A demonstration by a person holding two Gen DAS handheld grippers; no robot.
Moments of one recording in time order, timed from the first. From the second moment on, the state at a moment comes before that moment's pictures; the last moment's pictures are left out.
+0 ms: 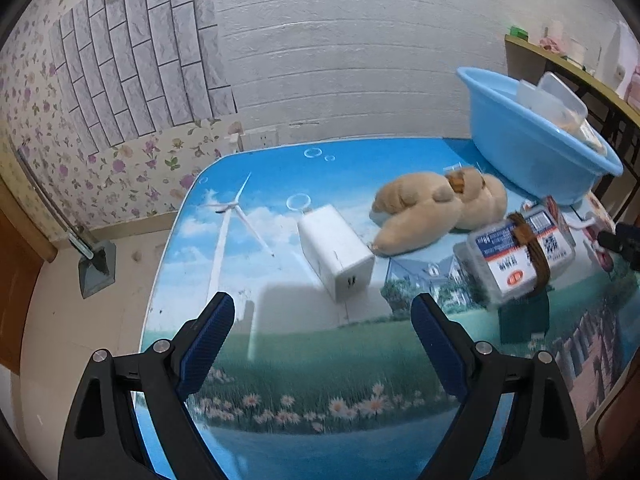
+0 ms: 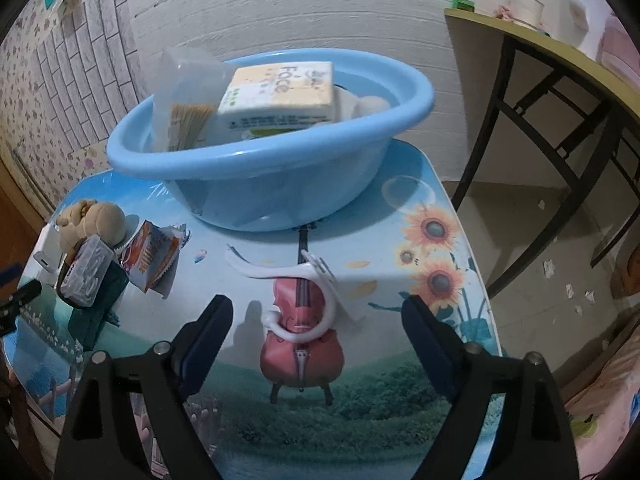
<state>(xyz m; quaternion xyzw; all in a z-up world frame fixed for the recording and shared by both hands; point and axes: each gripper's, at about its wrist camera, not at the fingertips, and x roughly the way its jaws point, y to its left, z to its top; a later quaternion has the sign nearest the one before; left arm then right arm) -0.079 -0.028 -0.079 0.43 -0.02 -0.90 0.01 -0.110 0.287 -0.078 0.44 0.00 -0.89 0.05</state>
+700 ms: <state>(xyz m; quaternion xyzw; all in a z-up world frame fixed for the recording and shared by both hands) -0.133 -0.035 -0.092 0.45 0.03 -0.89 0.02 -0.132 0.274 -0.091 0.46 0.03 -0.89 0.05</state>
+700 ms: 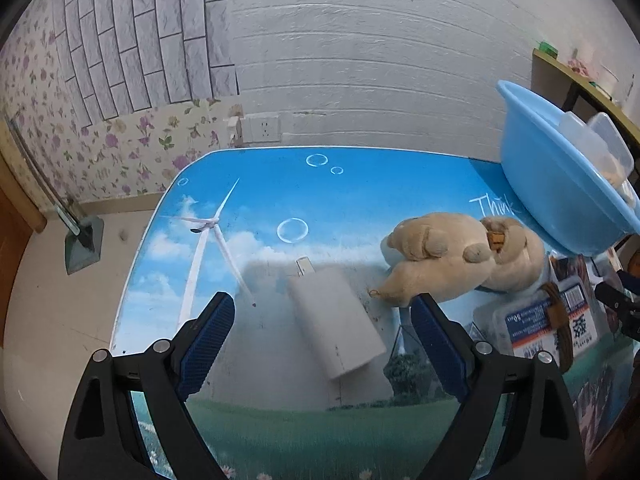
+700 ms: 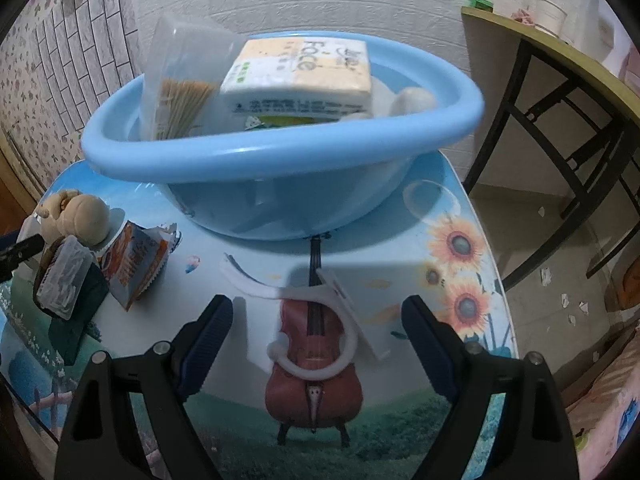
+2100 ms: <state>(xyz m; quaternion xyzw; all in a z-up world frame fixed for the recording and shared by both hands) -0.057 0.005 -0.069 0.45 -0.02 -0.89 -0.03 -0.068 0.287 -0.062 0.43 0.00 -0.90 0.10</state>
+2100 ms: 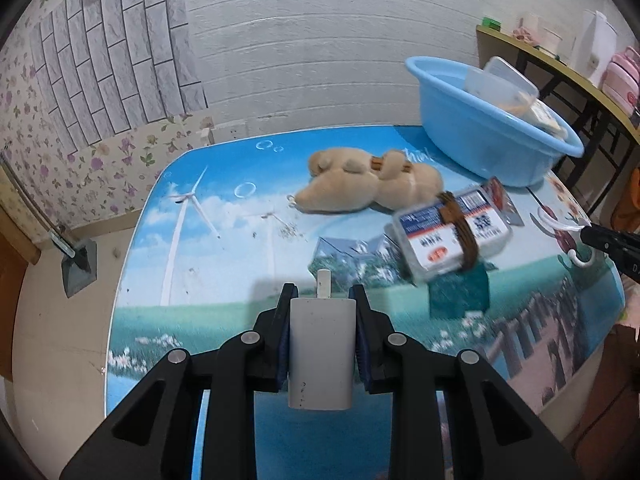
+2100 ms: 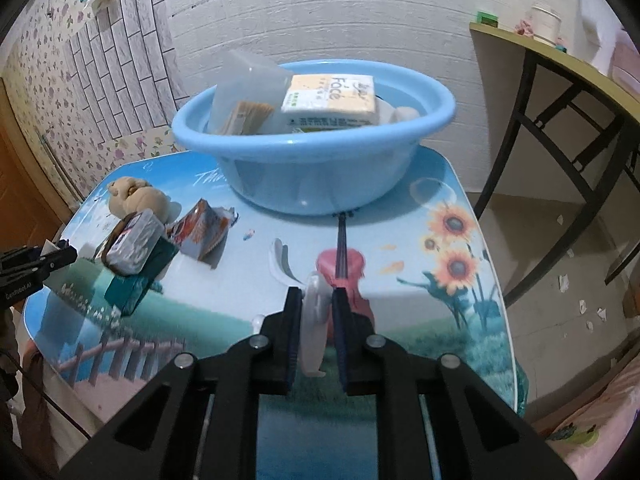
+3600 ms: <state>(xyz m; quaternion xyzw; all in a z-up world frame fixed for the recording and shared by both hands) -0.031 0.014 -0.091 0.45 -0.02 -0.89 -0.06 -0.037 0.279 -0.088 0.44 0.06 -0.89 0.14</state>
